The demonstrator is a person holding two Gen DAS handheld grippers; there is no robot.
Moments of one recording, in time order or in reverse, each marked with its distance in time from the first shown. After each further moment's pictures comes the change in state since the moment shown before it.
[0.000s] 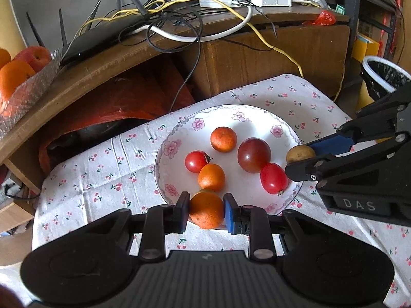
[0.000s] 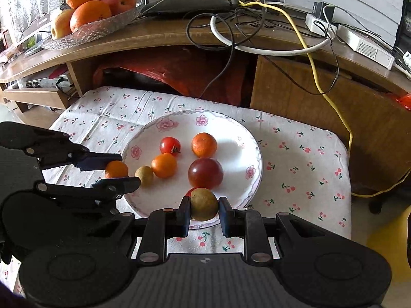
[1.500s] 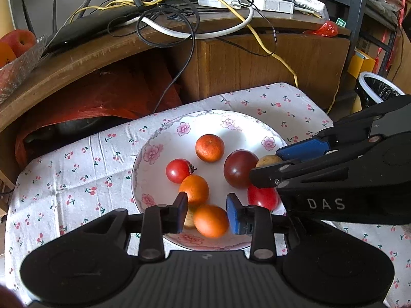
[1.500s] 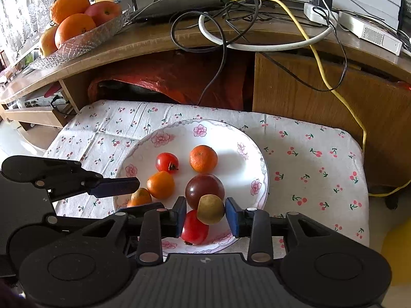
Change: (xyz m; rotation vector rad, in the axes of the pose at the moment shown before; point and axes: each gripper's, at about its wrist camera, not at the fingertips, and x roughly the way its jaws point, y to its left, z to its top) left arm 0.021 0.001 0.007 -0.057 -0.014 -0.085; right arm 0.024 -0.015 0.013 0.078 -0.009 0.065
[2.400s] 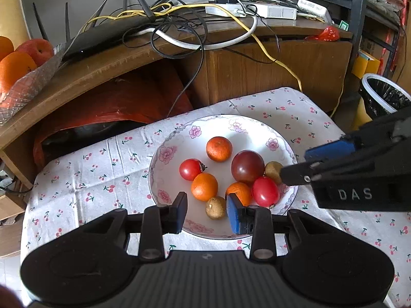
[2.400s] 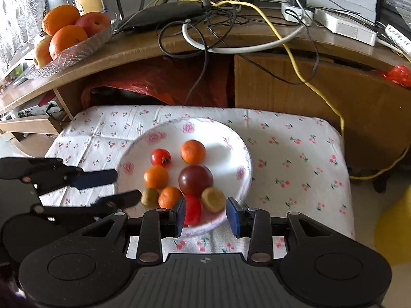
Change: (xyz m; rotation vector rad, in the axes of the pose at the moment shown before) left arm -0.025 -0.002 -0.006 0.005 -0.020 0.057; right arm -0.027 0.000 -0.015 0.059 -0.007 -0.060
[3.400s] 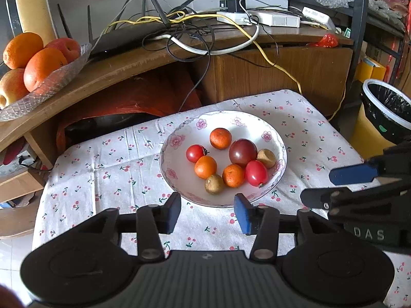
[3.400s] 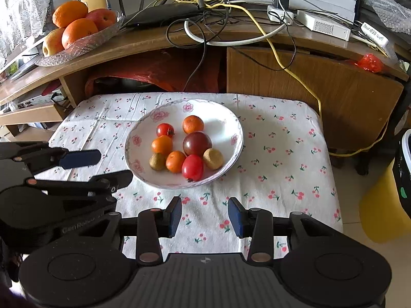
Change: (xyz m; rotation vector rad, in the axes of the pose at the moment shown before) left arm -0.045 -0.013 -0.025 -0.051 -0.023 0.060; right arm -0.045 0.020 -0.044 0.016 -0.011 -0.063
